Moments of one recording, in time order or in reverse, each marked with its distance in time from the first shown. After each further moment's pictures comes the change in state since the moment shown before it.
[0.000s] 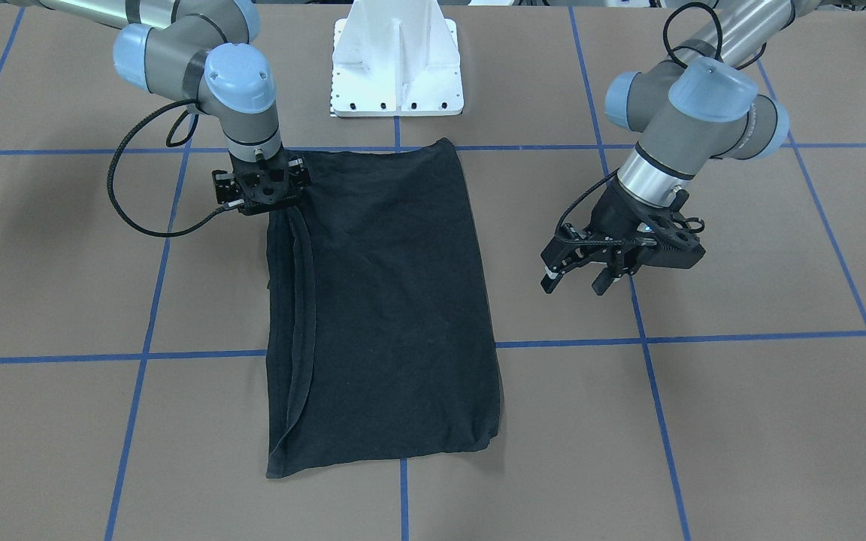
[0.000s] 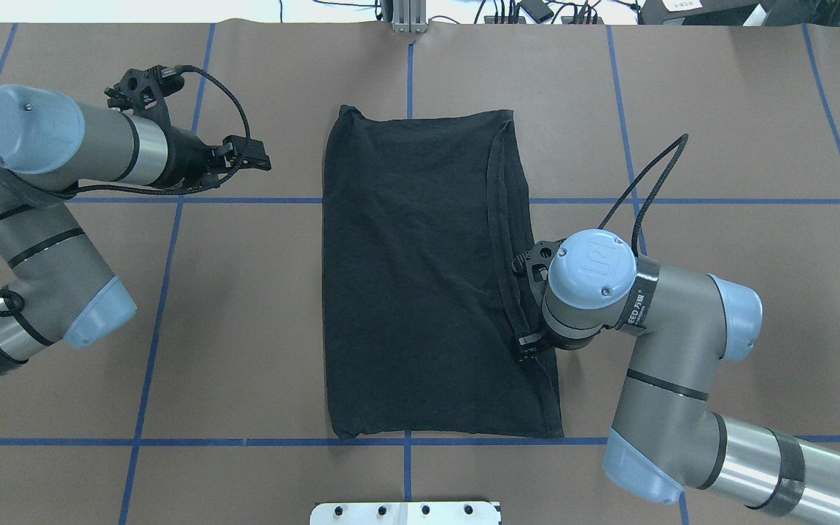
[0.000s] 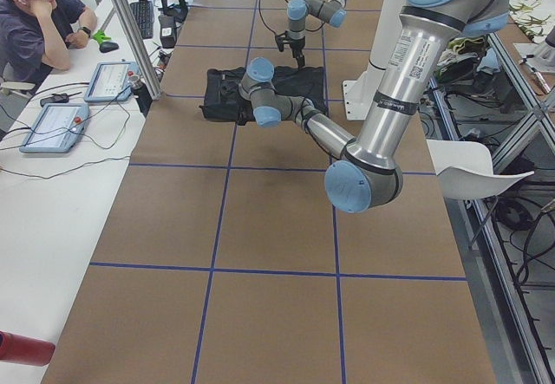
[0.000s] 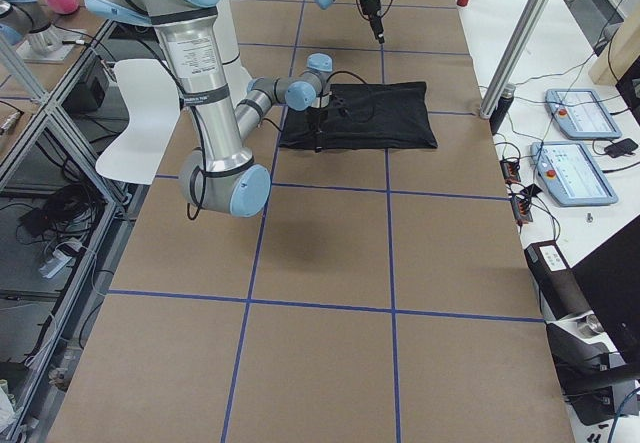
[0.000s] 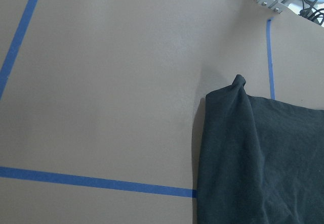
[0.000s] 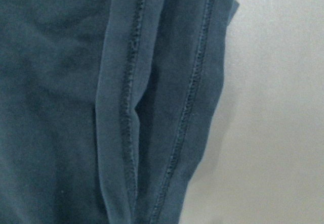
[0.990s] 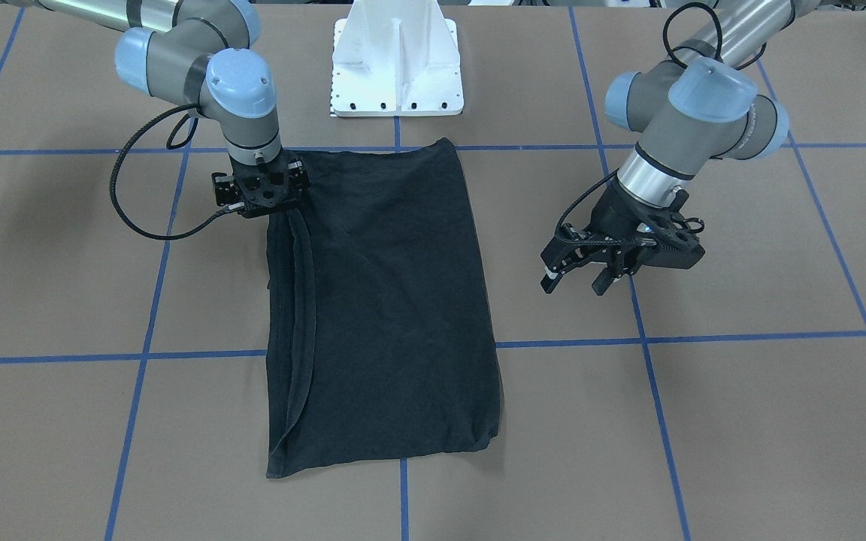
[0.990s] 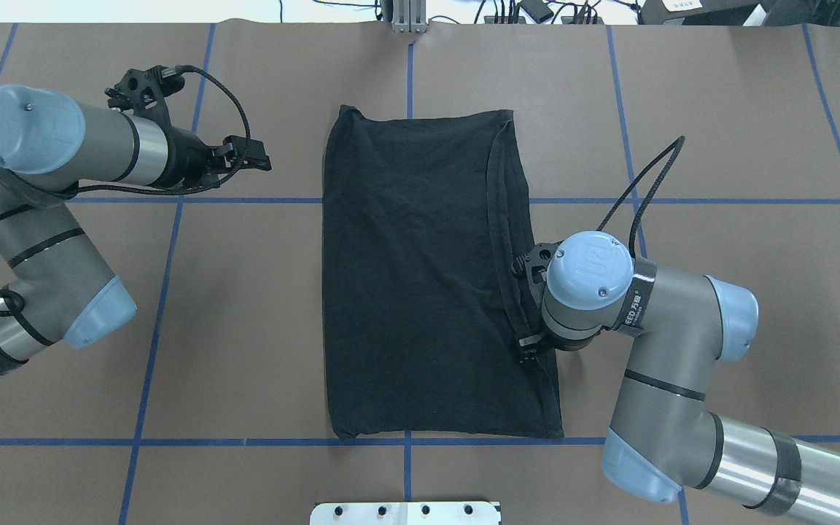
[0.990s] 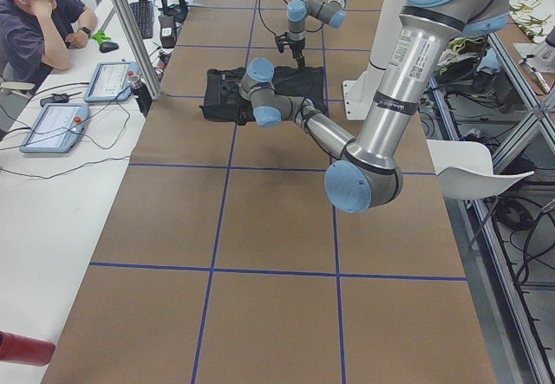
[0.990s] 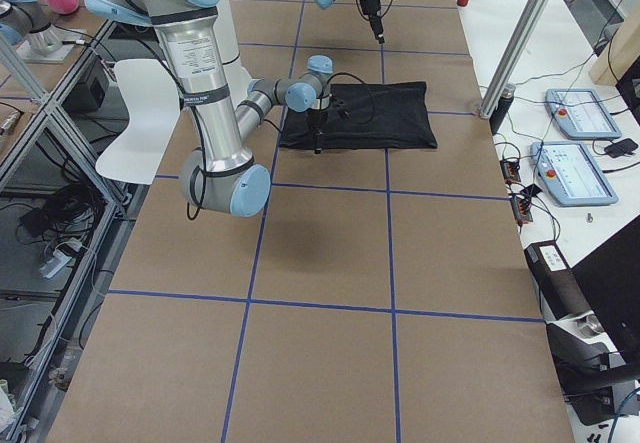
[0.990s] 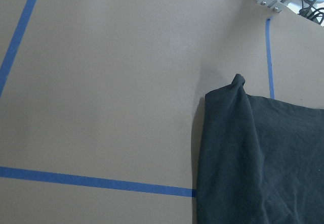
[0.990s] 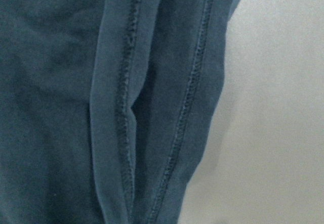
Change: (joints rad) left arm 0.000 0.000 0.001 0.000 0.000 0.002; right arm -0.003 0.004 -0.011 0.000 0.001 -0.002
